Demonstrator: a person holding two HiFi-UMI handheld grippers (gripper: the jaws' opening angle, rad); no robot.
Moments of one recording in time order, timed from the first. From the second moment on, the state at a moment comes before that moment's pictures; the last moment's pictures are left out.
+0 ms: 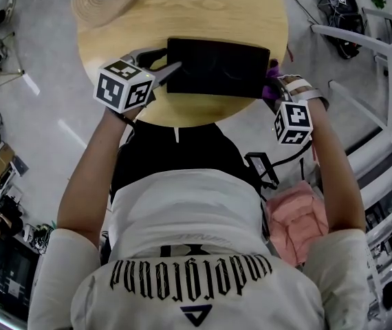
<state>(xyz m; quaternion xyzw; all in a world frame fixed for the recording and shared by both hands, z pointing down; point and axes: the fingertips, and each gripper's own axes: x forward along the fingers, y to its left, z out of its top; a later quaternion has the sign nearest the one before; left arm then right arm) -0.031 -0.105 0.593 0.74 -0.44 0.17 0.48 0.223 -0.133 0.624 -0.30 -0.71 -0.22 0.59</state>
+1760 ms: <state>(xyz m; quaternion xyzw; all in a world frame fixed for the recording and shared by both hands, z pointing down) -0.050 -0.096 0.591 0.74 -0.43 0.14 0.50 -0.079 -0.123 0.608 -0.56 -0.47 -0.61 0.31</state>
